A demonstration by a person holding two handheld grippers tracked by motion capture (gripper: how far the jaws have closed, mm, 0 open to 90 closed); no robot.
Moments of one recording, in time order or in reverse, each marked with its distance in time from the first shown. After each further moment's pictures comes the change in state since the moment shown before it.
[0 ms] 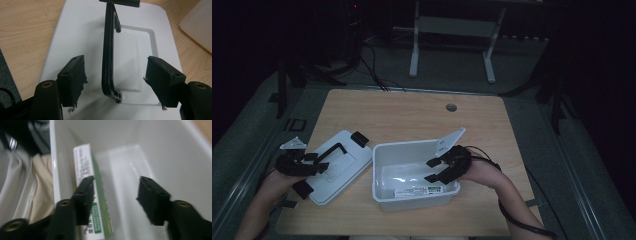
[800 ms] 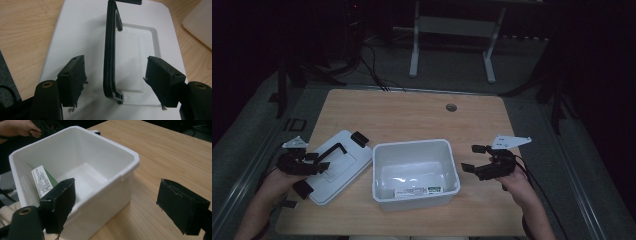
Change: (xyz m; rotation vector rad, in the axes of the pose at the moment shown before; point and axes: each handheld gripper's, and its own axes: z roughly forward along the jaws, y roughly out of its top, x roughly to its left) left arm 0.001 0.005 0.004 0.026 0.004 0.001; right arm -0.011 -0.105 -0.063 -0.375 -0.280 0.318
